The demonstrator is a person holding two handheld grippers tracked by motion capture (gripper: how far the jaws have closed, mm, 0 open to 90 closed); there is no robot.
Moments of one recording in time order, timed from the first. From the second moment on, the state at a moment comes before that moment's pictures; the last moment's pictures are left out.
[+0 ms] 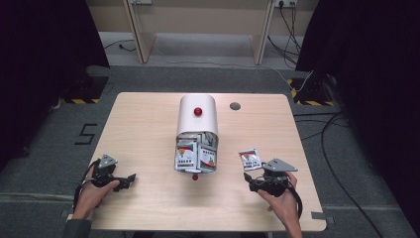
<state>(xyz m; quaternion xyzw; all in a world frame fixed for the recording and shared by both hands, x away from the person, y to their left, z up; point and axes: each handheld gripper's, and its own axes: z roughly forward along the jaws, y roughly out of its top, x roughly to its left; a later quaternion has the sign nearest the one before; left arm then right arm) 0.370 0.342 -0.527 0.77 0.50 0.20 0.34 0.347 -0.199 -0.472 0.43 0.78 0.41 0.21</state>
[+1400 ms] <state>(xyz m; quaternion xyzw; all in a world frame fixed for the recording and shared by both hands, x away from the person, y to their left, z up) 0.370 0.342 -0.527 0.77 0.50 0.20 0.34 0.314 -0.221 -0.492 0.44 0.78 0.39 0.21</state>
